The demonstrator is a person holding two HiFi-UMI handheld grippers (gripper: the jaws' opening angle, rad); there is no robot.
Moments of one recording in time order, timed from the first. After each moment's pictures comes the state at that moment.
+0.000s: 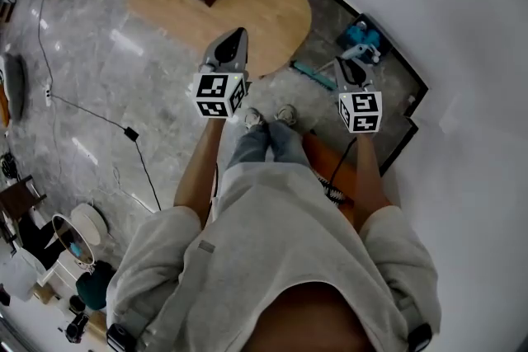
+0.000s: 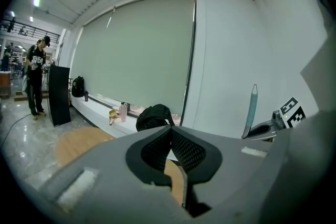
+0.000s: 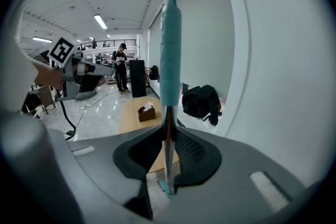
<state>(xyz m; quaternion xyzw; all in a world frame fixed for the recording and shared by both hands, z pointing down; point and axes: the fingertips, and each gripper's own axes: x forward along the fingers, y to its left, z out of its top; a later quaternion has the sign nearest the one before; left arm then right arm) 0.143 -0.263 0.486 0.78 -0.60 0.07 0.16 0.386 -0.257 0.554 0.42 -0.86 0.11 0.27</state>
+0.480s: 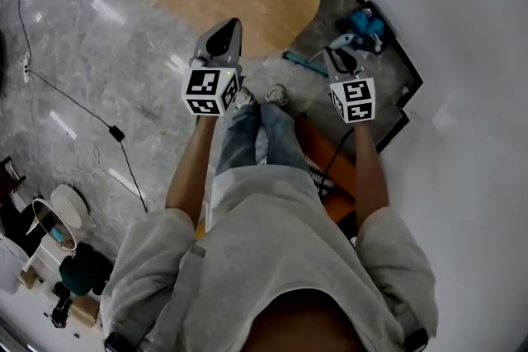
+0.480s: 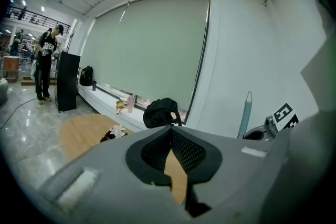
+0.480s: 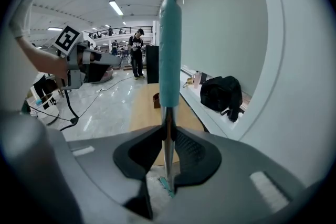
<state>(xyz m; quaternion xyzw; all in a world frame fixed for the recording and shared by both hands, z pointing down) 0.090 -0.237 0.541 0.76 -0.61 0.05 0.21 0.316 -0.244 0.618 0.33 -0.88 0.10 0.34</state>
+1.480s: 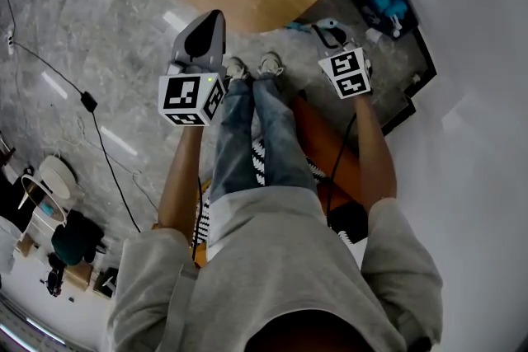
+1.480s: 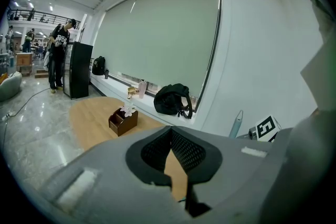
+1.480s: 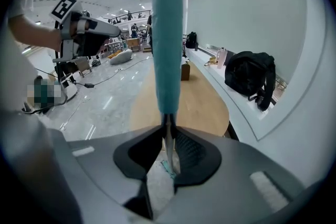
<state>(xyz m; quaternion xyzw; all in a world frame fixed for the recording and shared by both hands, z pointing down) 0.092 -0.224 0.648 0.72 -0.65 0.07 0.24 0.296 -0.252 0.784 0.19 -0.88 0.11 0.42</state>
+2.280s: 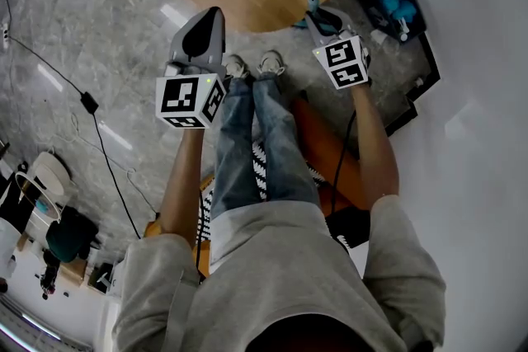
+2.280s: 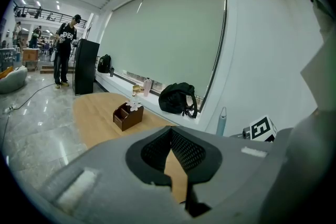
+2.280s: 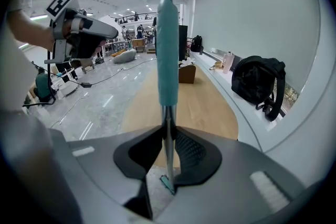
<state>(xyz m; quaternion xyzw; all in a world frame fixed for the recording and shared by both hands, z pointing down) 0.076 -0.220 0.686 0.70 -0.66 0.05 0.25 0.257 -0.268 0.823 0.18 -0.89 0.08 0.41</state>
